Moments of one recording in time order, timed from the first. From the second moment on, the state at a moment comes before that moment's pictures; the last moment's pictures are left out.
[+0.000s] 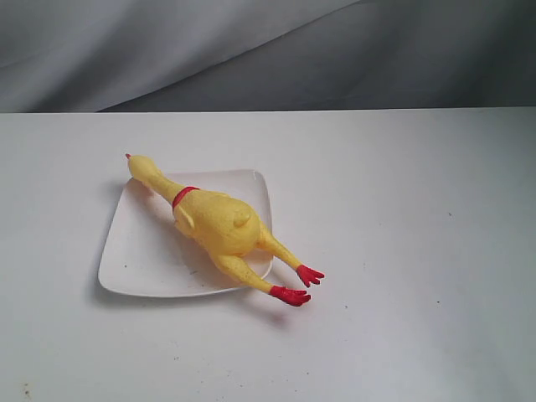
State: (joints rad) left arm -0.47 0.00 -0.64 0.25 0.76 -0.36; right arm -0.09 0.00 -0.06 -0.01 0.28 -0.05
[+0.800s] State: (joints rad) left arm -0.47 0.00 -0.64 0.25 0.76 -0.36; right arm -0.09 0.00 0.00 0.00 0.33 0.00
